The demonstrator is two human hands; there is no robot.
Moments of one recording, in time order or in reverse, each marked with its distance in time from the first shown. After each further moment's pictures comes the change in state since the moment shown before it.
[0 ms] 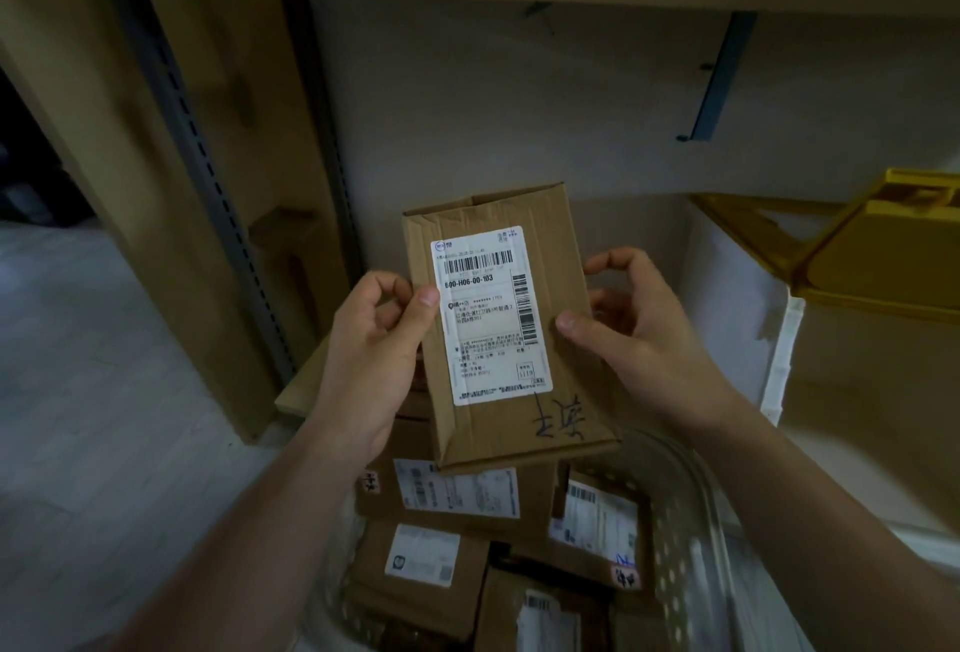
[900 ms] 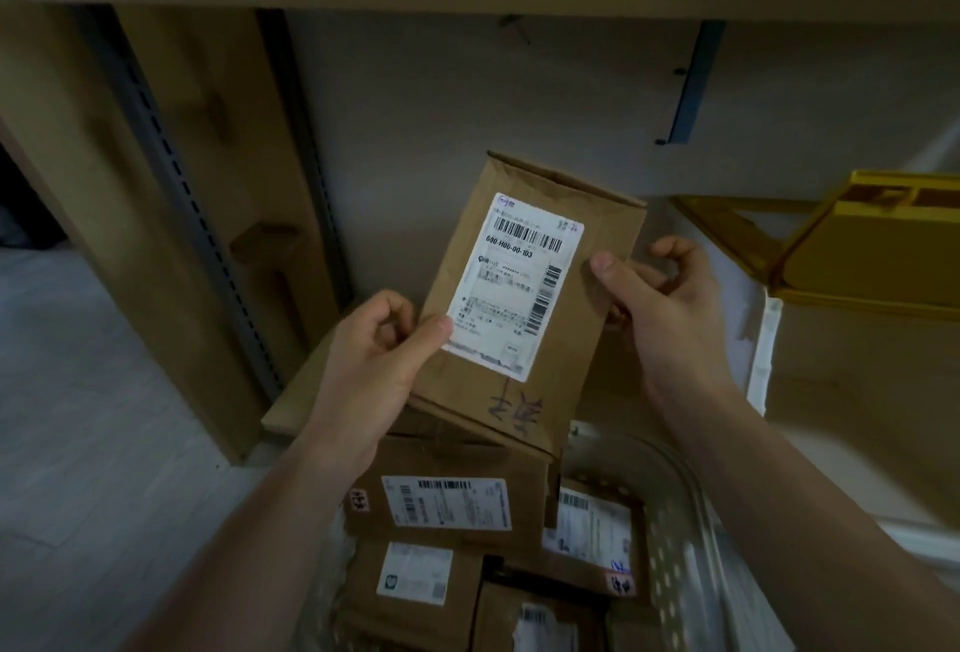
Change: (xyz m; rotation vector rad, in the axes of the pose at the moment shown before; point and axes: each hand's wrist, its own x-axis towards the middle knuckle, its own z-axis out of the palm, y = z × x) left_hand 0.005 -0.001 0.001 0.105 -0.117 -0.005; right_hand 0.010 -0.011 0.000 0.407 0.469 -0.025
